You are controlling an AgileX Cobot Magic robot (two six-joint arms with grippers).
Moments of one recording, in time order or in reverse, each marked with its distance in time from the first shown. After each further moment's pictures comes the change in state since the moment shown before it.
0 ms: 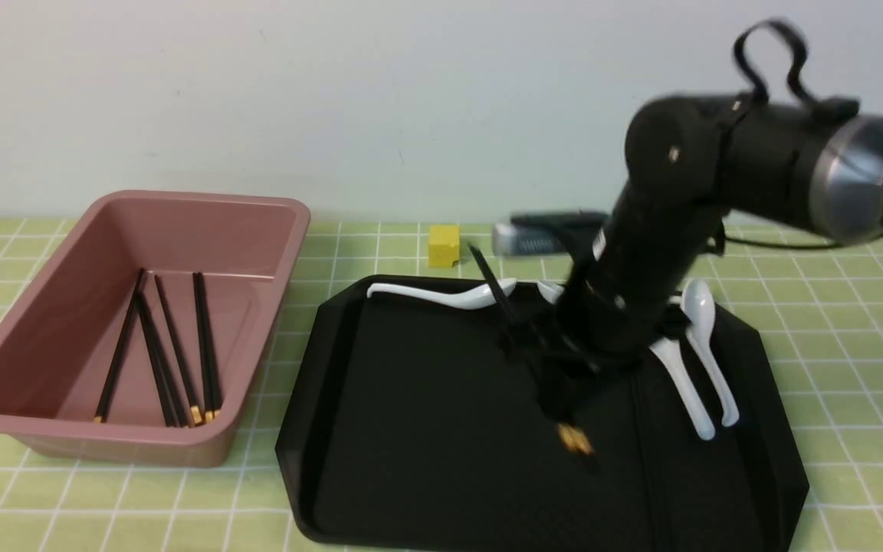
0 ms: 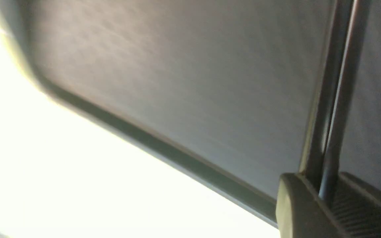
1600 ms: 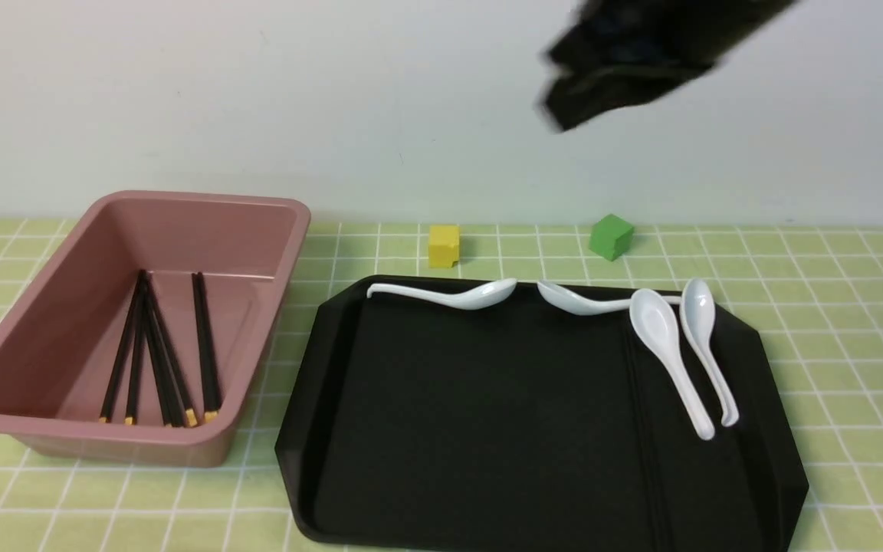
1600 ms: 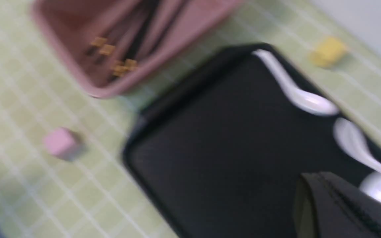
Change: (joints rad) right arm 0.015 -0.334 -0.315 -0.170 0.146 -0.207; left arm 0.000 0.000 0.000 0.000 0.000 0.001
